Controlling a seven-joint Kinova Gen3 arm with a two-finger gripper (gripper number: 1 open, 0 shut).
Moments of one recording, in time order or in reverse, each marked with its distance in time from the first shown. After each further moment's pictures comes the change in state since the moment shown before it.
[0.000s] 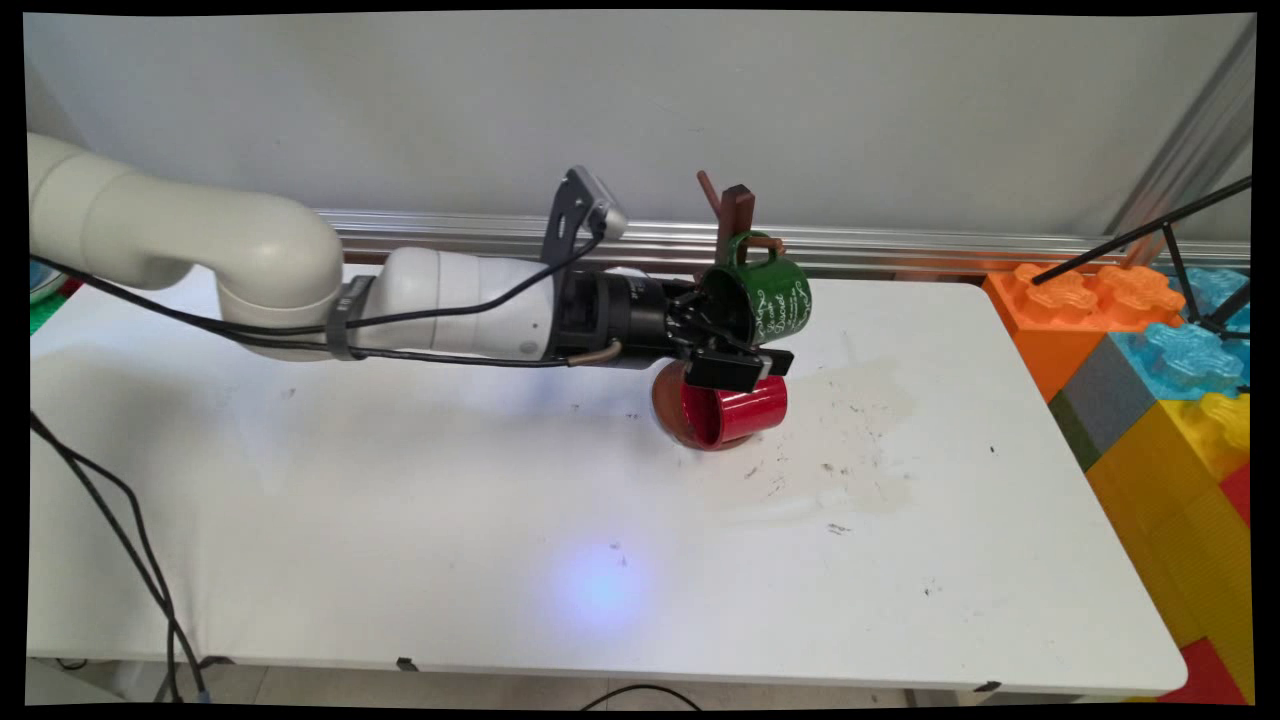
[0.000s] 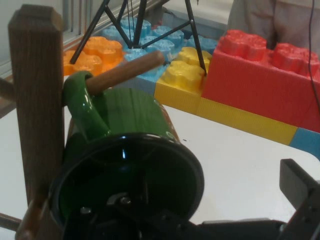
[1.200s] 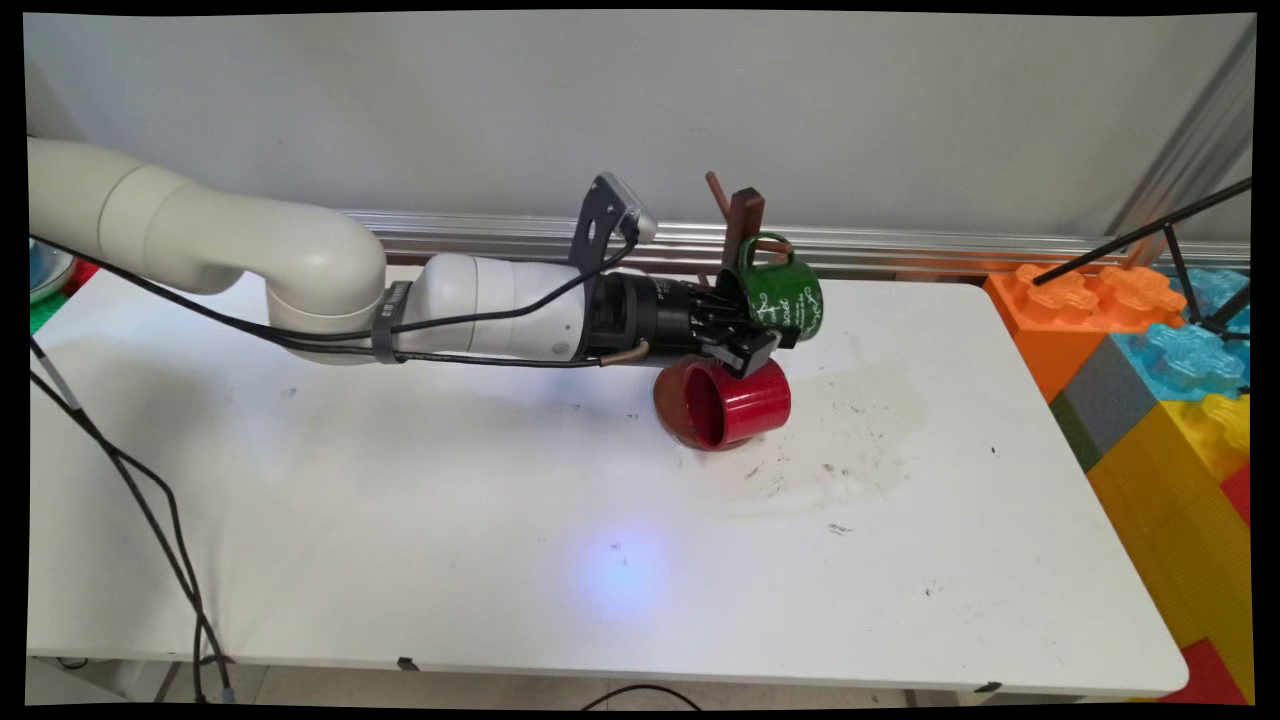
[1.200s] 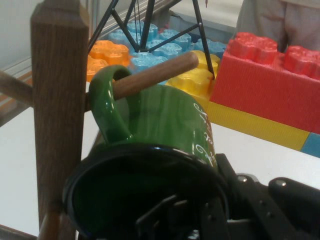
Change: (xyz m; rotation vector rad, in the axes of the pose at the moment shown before) arm -0.004 -0.006 0.025 0.012 0.010 0.003
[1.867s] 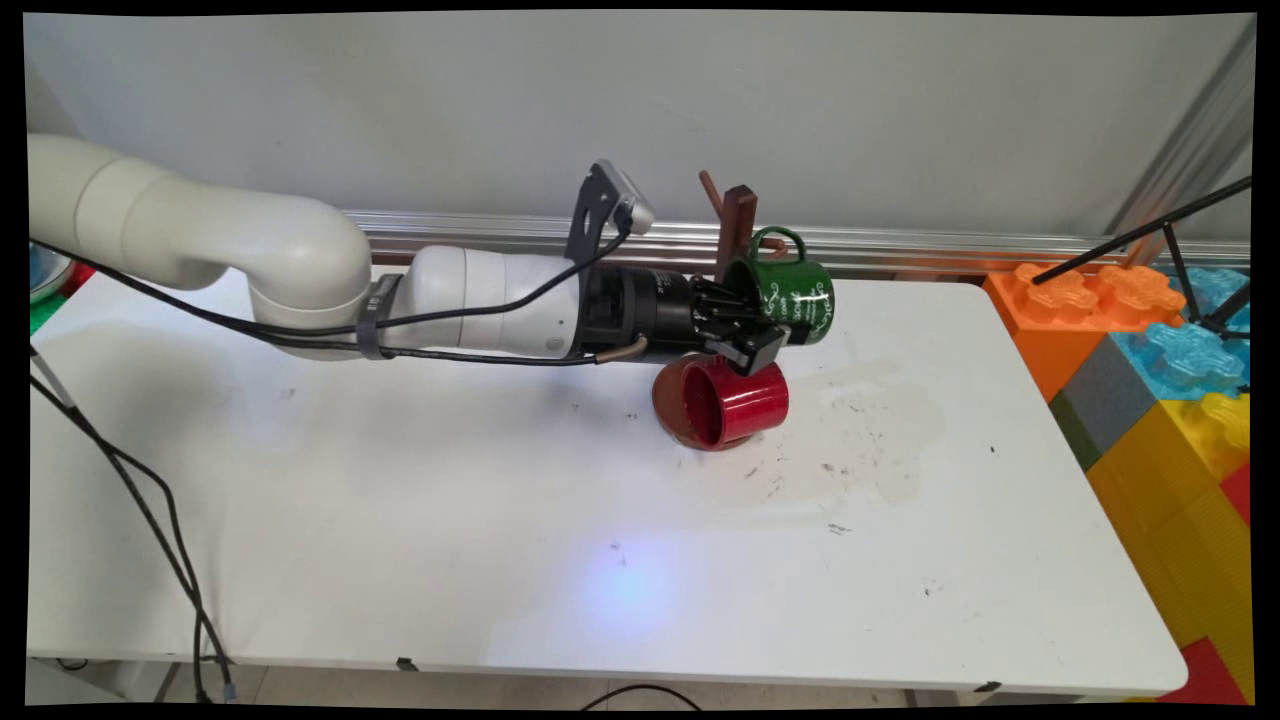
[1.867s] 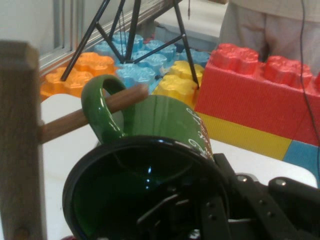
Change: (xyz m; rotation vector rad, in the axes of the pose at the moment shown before) arm 0.012 0.011 -0.009 -0.037 0.030 0.014
